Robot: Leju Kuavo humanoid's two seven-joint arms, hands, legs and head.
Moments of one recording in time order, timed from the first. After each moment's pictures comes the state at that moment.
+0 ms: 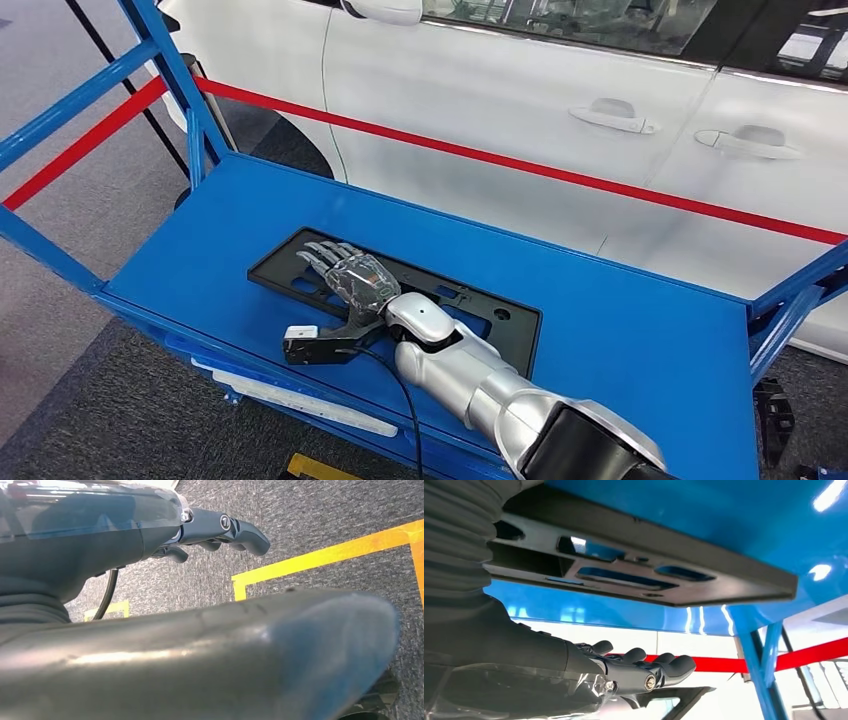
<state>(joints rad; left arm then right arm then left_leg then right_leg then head) -0.17 -0.21 0.85 -0.19 -1.53 0.17 0.09 -0.80 0.31 0.82 -0.53 0.82 -0.37 -0.29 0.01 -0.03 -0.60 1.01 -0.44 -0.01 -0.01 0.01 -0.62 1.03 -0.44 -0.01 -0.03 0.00</state>
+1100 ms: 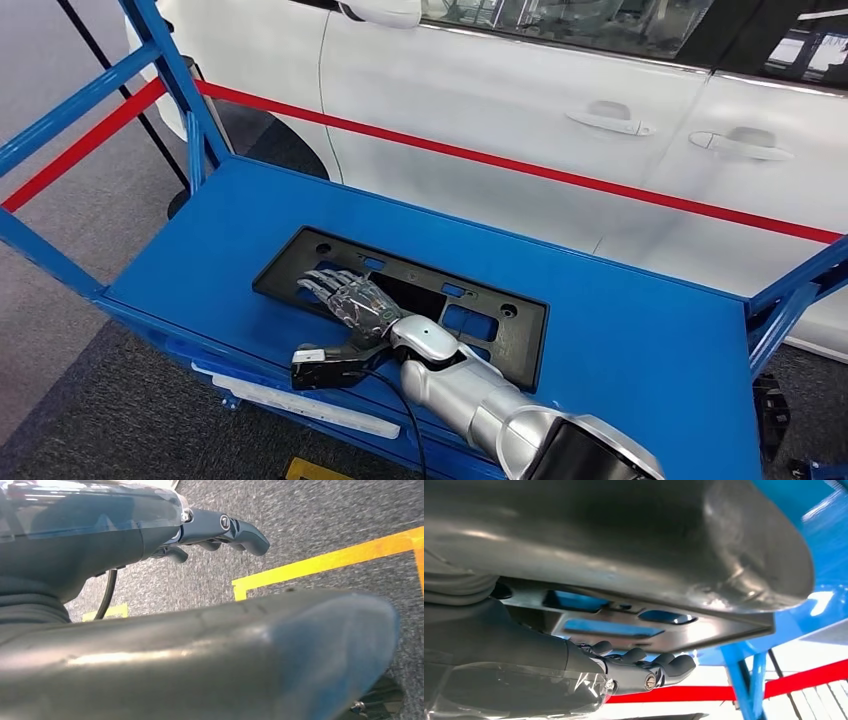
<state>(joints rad) -0.16 -0.20 0.85 -0.19 -1.52 0.18 0.08 -0.74 0.31 0.84 -0.50 0.73 -0.36 -0.36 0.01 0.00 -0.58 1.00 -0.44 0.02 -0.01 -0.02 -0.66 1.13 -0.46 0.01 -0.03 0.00</state>
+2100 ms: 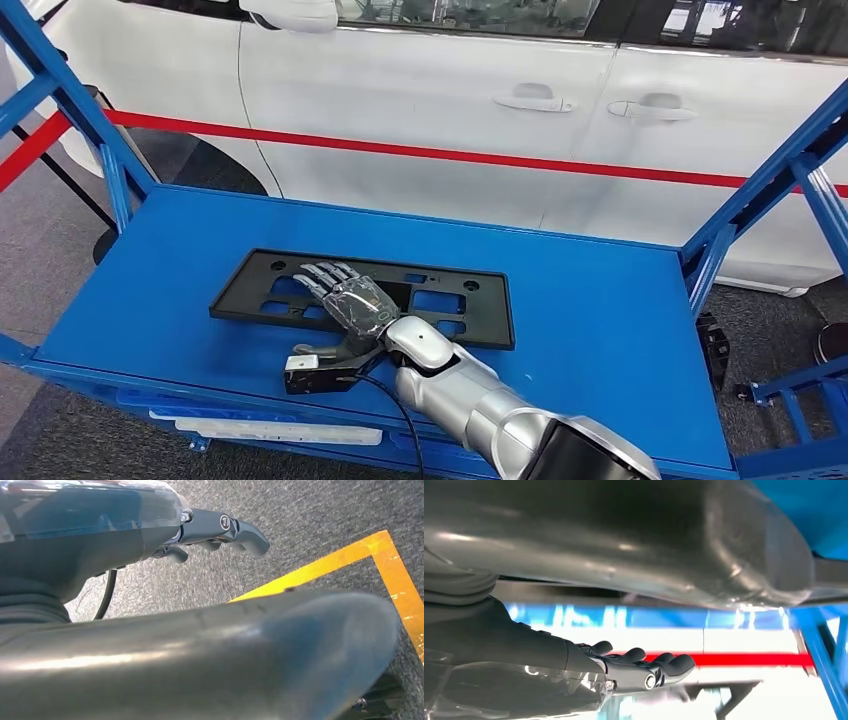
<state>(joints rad) -0.15 -0.20 0.85 -0.19 -1.51 0.18 0.08 -0.74 0.33 0.87 -0.48 0.84 -0.49 -0.31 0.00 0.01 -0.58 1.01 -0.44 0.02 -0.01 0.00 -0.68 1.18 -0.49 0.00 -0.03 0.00</state>
